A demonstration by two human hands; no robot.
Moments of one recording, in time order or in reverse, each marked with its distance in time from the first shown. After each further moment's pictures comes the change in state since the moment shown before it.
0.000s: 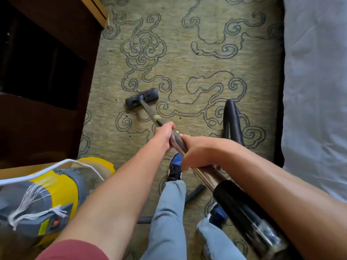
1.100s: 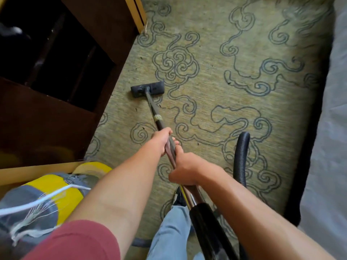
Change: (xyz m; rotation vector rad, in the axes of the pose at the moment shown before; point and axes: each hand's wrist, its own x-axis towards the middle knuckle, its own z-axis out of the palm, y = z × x) left_hand 0.096 0.154 -0.103 -0.097 0.007 -0.088; right_hand 0.116 -0.159 -0.067 -0.121 -0.024 -0.030
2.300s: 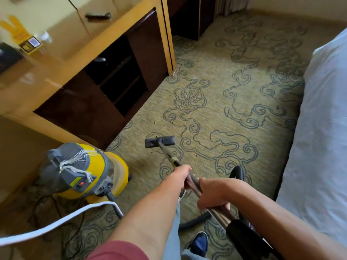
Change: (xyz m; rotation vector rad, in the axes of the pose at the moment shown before) left_hand -0.270 -0.241 0.033 -0.022 -0.010 -0.006; right_hand -0.315 0.072 0.110 -0.372 -0.116 0.079
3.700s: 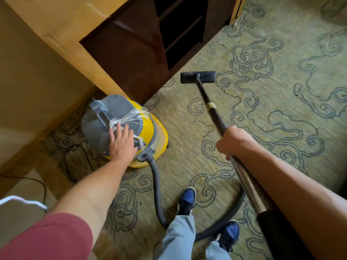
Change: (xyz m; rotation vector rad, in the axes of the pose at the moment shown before) left_hand 0.210 -0.053 -0.531 1.518 0.857 0.468; right_hand 0.241 -0.294 -0.012 0.142 0.424 0.218
